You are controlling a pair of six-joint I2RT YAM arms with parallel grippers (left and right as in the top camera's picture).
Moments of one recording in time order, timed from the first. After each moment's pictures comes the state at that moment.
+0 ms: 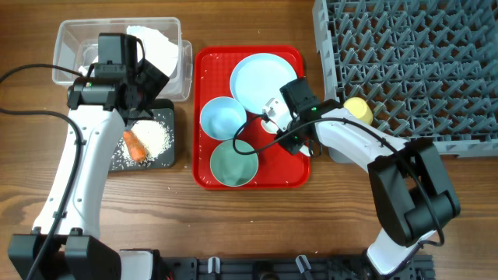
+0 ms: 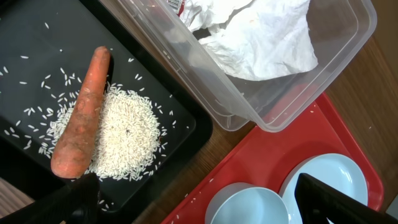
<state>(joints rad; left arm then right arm) -0.04 1.52 1.35 -0.91 -0.13 -0.91 0.46 1.87 1.09 -0.53 -0.09 -0.40</state>
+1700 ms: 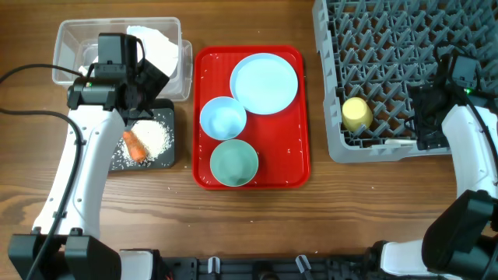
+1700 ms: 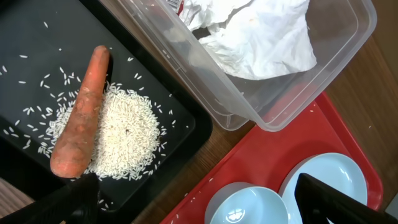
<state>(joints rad) -0.04 1.52 1.35 -0.91 -0.13 -0.91 -0.28 1.60 1.19 -0.82 0.19 1.14</state>
